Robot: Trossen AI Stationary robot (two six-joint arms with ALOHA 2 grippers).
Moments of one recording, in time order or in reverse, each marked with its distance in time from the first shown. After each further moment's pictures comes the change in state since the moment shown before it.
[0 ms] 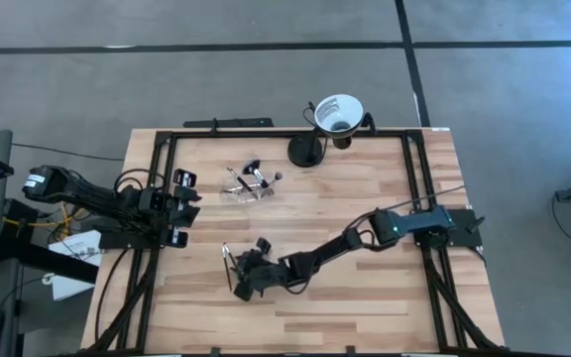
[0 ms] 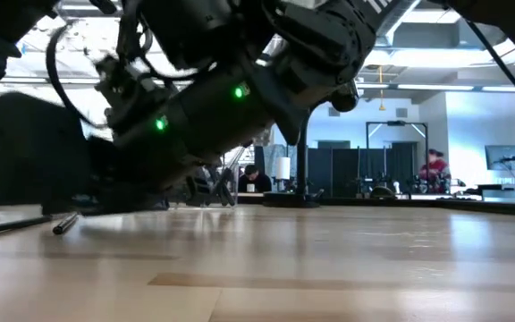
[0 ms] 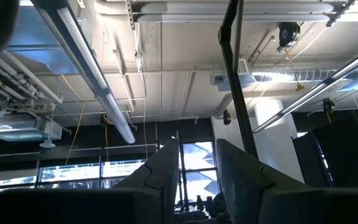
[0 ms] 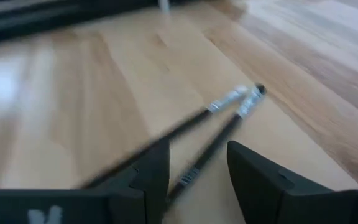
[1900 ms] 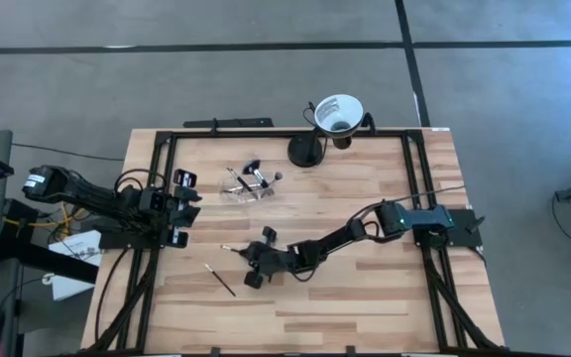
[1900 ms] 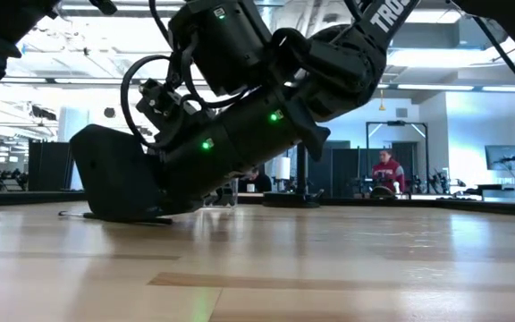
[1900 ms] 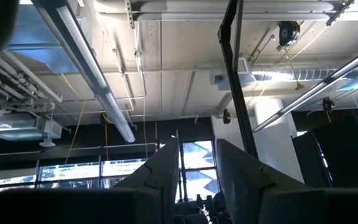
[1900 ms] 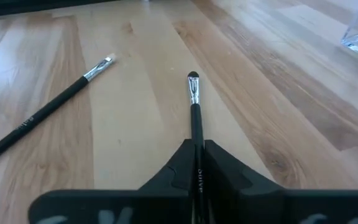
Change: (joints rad) left arm 0.000 0.000 0.000 -0.004 0.000 0.000; right arm -0.047 -0.055 -0.230 0.104 -0.084 -0.094
